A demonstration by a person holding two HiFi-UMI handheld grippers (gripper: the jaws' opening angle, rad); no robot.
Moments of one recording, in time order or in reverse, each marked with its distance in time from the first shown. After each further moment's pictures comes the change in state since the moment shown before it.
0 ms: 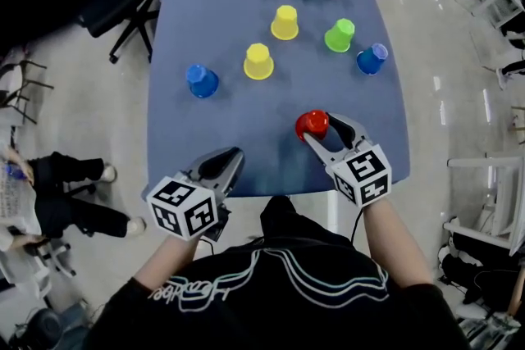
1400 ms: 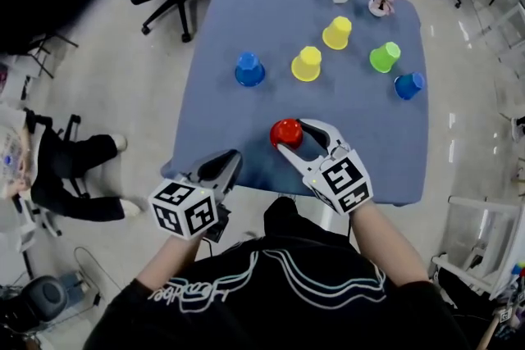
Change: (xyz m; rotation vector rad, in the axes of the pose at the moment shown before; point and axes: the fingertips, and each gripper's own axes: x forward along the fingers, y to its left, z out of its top) left arm -0.073 0.050 -0.016 -0.132 -0.097 0.185; right arm 0.063 0.129 0.047 -0.196 -0.034 0.312
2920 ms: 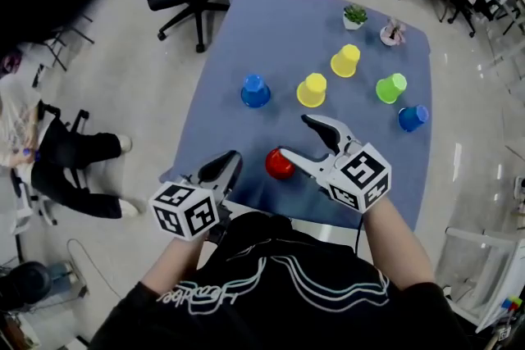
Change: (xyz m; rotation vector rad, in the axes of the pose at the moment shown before) left arm 0.018 0.005 0.036 -0.039 -0.118 0.089; right arm -0.006 -0.035 0.053 -0.003 -0.117 0.211
